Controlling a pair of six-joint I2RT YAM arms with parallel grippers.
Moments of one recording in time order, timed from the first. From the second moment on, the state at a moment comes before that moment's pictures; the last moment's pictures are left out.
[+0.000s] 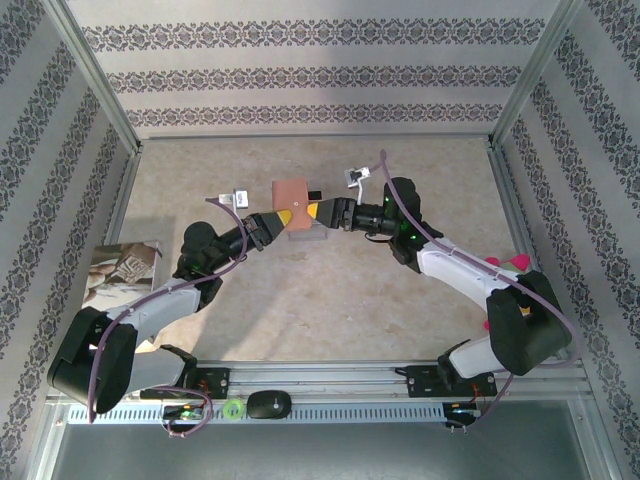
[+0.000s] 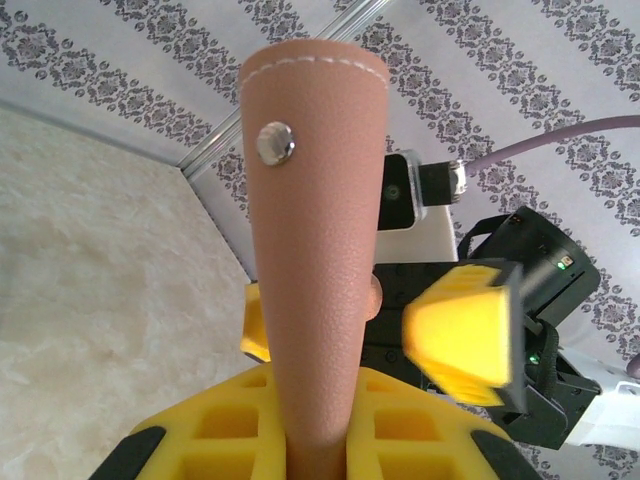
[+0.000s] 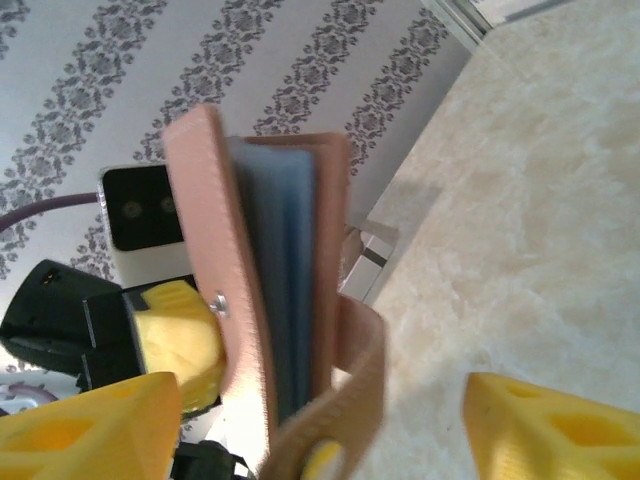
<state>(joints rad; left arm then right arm) -0.37 1.24 0.48 0.89 0.57 -0.94 0.49 1.44 0.85 0.45 -0.78 0.82</state>
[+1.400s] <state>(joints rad) -0.36 0.89 0.53 0.18 0.06 -0.70 0.90 1.64 1.28 -0.89 0.26 0.52</state>
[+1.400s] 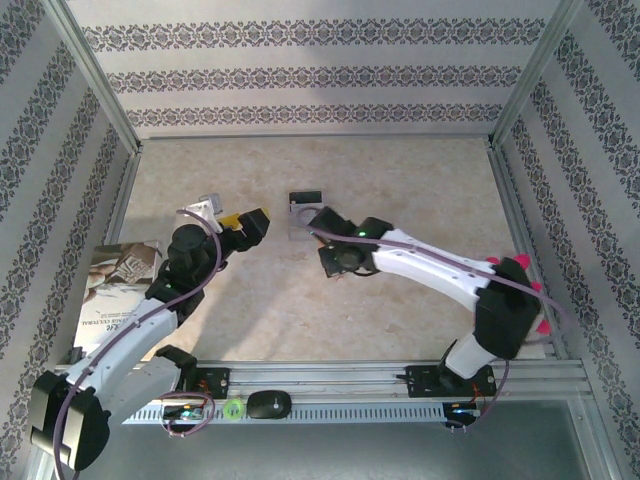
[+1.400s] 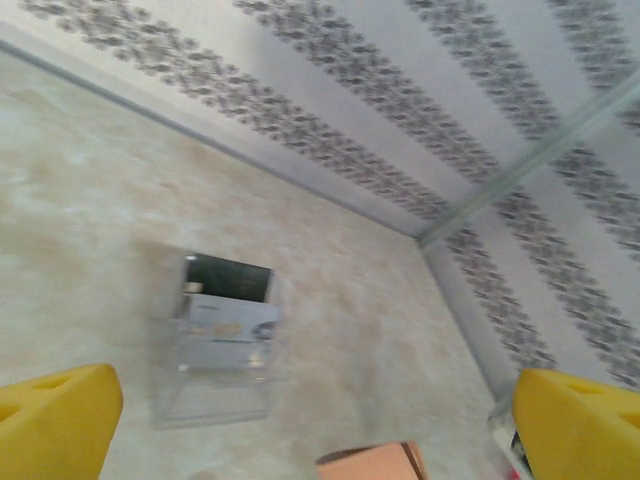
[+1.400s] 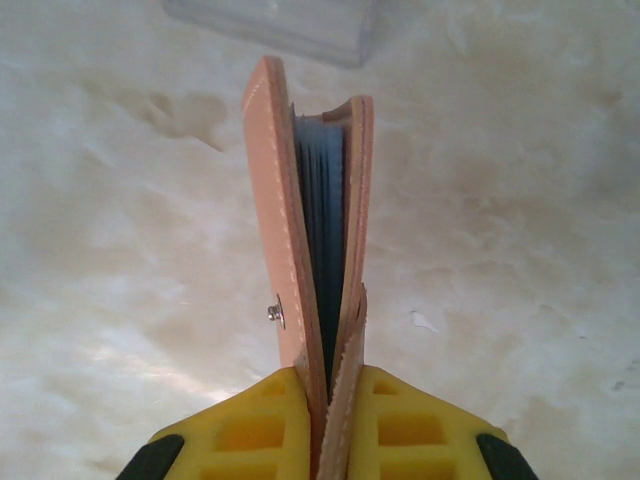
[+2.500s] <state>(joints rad) -0.32 0.75 0.55 -0.13 -0.08 -0.63 0.98 1.96 1.36 -0.68 0.20 0.45</state>
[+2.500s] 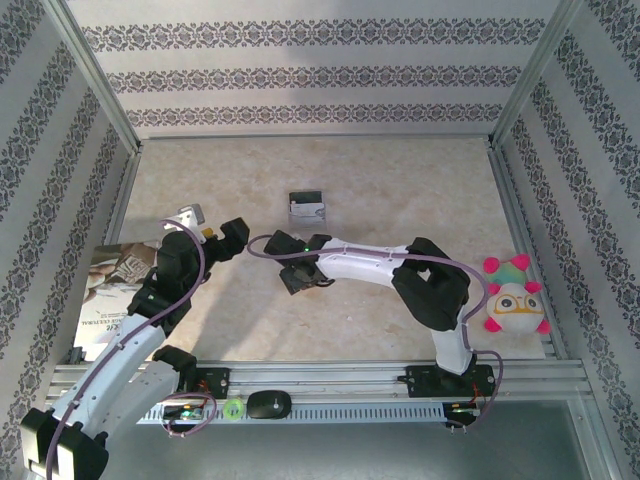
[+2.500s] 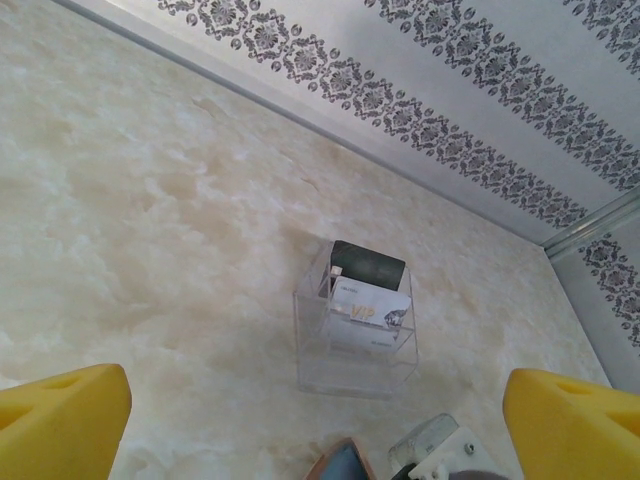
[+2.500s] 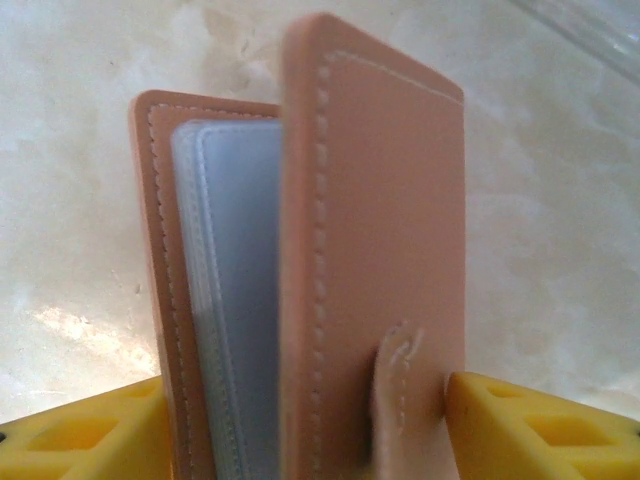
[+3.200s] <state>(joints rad) -0.31 0.76 0.55 -0.13 -0.04 -0.63 0.95 1.83 1.28 -0.59 0.10 0.44</state>
